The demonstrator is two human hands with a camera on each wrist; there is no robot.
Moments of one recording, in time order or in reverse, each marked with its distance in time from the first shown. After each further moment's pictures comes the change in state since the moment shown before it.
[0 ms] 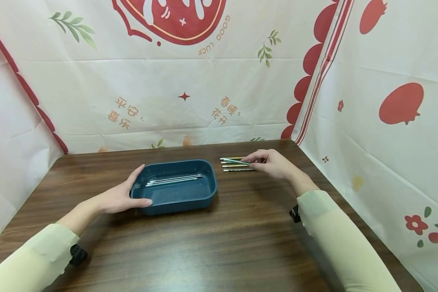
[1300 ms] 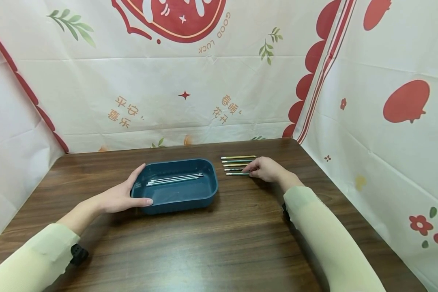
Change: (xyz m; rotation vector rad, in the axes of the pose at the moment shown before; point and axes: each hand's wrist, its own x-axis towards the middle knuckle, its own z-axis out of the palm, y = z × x) left_hand 0.001 -0.001 -0.001 -0.013 -0.009 -0.002; right_hand 0.028 0.045 0.034 -0.220 -0.154 0.063
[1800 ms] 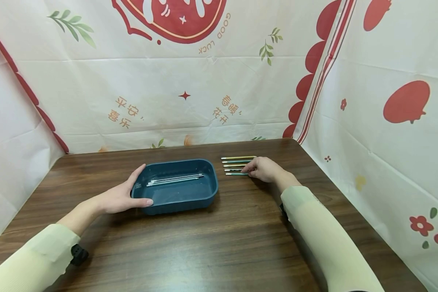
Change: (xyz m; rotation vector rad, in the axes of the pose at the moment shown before) left_hand 0.000 0.000 0.000 -0.005 0.001 0.005; right_hand 0.006 -0.007 0.002 -0.069 0.016 -0.003
